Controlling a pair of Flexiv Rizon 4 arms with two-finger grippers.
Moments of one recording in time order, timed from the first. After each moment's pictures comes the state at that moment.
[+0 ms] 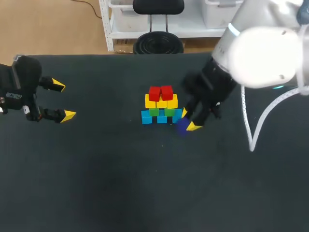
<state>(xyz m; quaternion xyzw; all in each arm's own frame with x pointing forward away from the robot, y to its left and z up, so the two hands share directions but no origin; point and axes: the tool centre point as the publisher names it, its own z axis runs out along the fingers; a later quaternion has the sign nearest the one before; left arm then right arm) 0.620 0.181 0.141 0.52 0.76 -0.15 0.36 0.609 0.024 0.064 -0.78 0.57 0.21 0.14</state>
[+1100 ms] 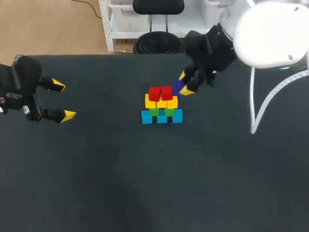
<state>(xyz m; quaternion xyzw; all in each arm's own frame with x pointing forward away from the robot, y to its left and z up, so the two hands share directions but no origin) 0.620 0.181 0.141 0.52 0.76 -0.15 0.36 0.673 0.039 0.132 -0.70 0.66 0.18 0.22</state>
